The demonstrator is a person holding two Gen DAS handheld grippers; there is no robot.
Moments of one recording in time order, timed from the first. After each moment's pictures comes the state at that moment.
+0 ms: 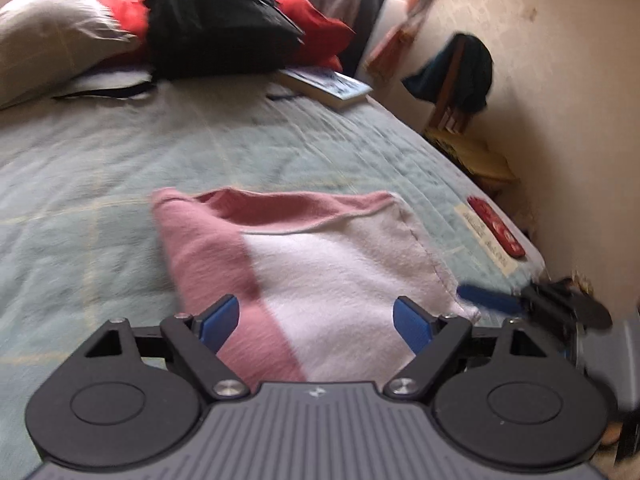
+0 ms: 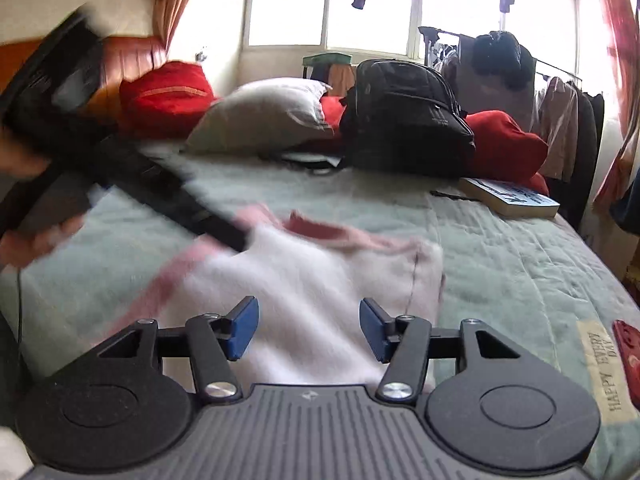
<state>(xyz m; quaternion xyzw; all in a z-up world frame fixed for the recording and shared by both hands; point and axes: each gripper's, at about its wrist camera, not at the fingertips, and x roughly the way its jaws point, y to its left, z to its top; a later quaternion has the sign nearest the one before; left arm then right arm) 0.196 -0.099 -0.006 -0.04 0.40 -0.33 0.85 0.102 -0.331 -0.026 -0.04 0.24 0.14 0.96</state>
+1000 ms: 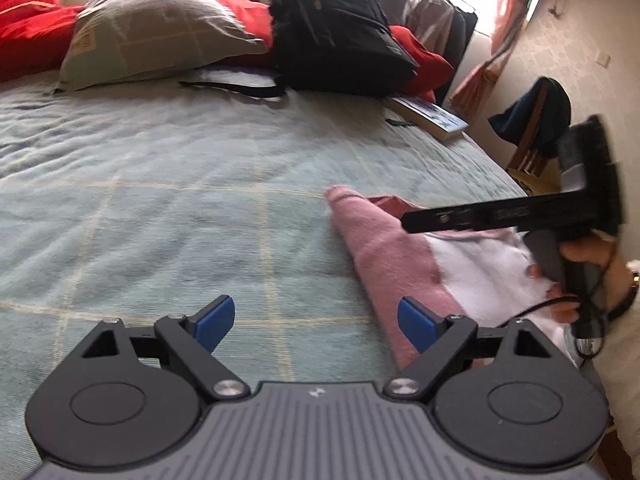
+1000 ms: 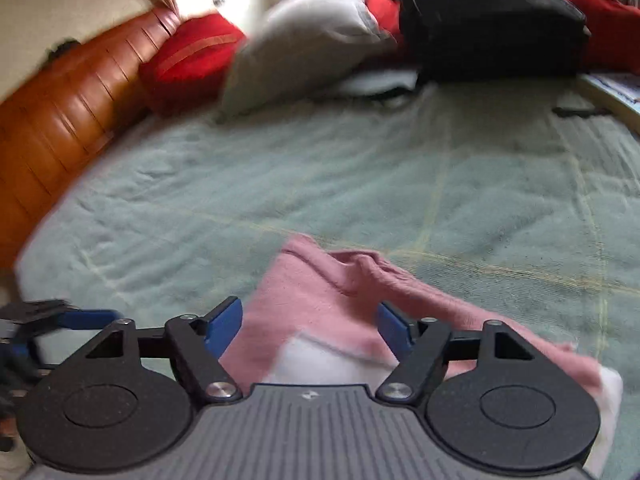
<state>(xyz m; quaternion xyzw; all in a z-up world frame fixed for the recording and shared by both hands) 0.216 -0.001 -0.027 -0.07 0.40 -0.23 0.89 0.314 -0.289 -0.039 0.05 0.43 0.24 0.87</state>
